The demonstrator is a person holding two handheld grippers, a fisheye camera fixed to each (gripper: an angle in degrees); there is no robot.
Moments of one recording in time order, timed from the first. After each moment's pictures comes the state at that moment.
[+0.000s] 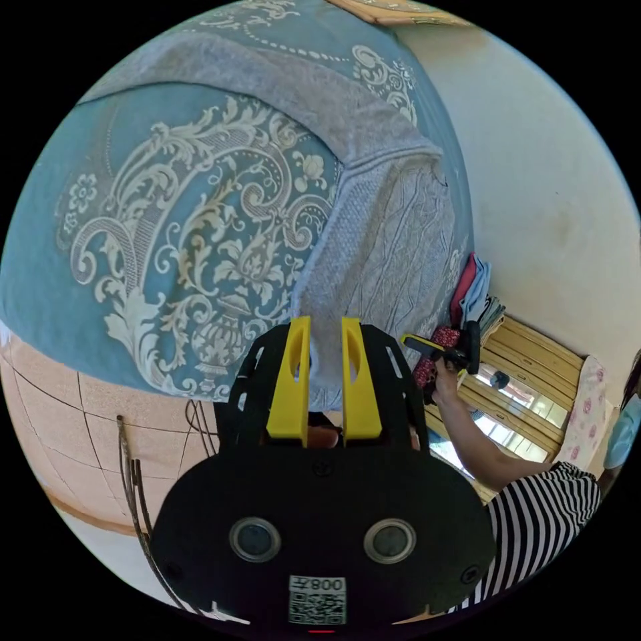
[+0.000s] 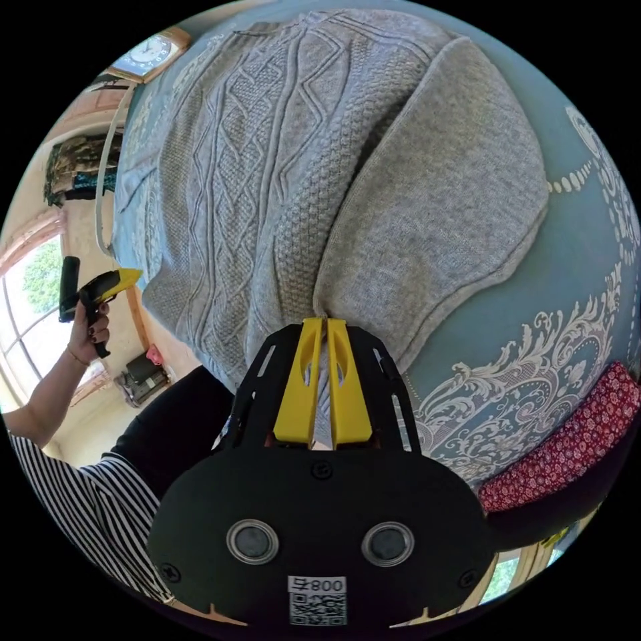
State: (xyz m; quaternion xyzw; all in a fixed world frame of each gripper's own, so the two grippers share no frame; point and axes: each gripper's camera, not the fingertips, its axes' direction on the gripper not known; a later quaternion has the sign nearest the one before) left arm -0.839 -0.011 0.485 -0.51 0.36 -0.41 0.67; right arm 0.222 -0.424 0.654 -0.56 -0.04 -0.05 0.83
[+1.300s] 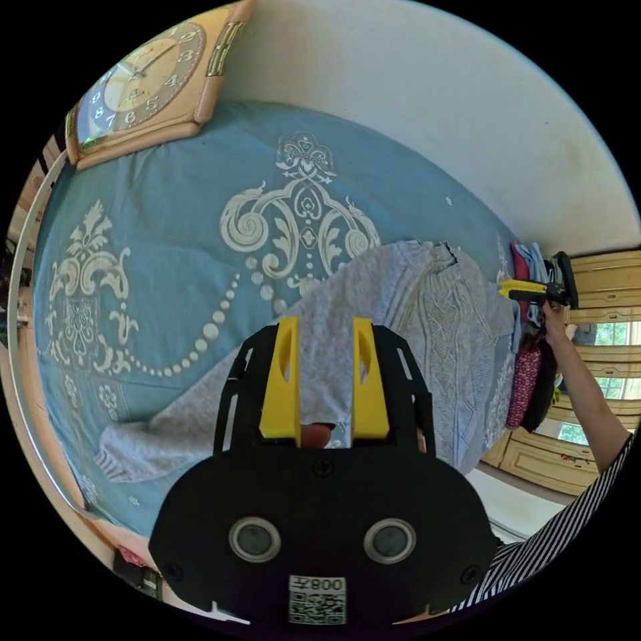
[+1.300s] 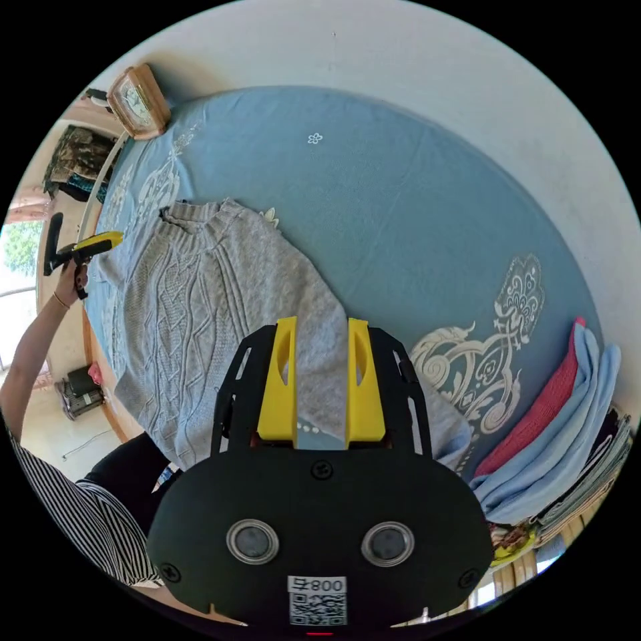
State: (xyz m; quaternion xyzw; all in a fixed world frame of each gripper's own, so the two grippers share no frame) left arm -0.758 -0.219 0.691 -0.44 0.26 -0.14 0.85; right arm 0.272 -0.645 0.741 -0.44 0.03 -0.19 0.88
